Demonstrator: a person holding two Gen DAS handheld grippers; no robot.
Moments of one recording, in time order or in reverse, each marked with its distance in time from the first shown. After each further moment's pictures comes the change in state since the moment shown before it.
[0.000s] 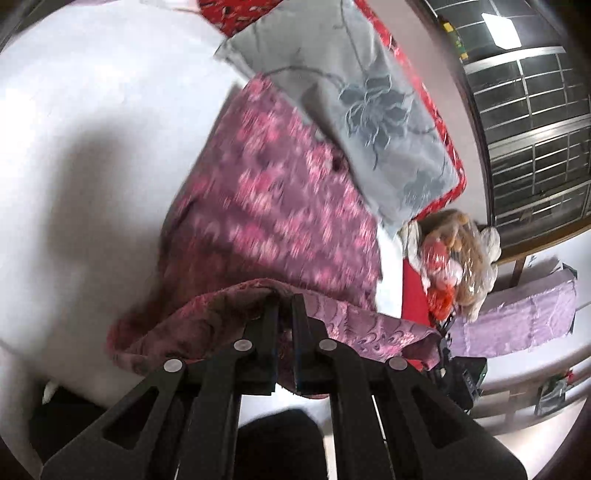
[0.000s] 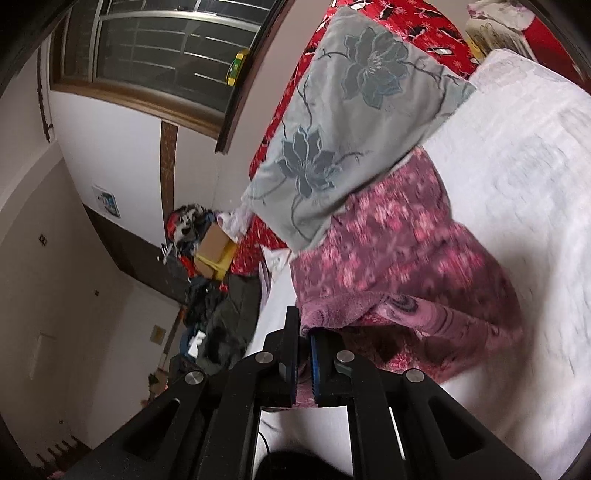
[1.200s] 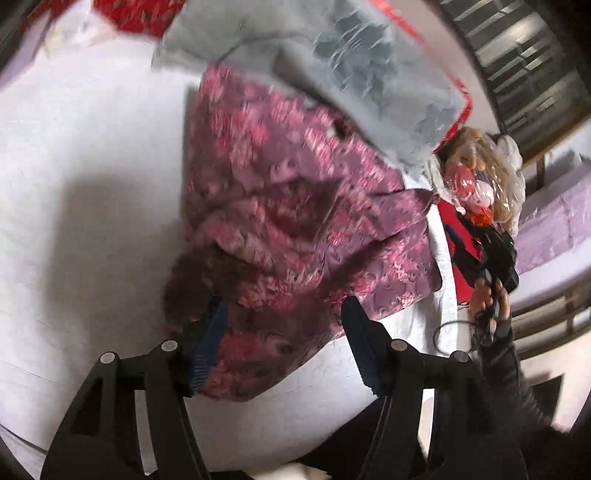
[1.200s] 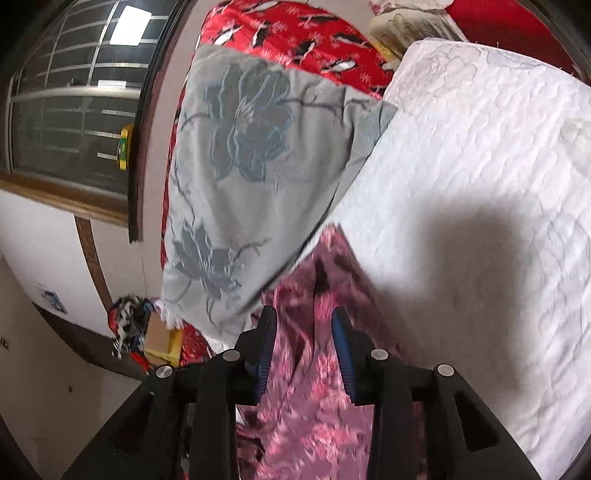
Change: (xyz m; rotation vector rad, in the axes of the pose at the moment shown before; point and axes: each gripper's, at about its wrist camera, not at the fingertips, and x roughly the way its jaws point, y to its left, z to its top) left arm 0.067 0.002 0.046 0.317 0.194 0.109; right arm 0.053 -0.083 0.087 0.235 -0.137 -0.225
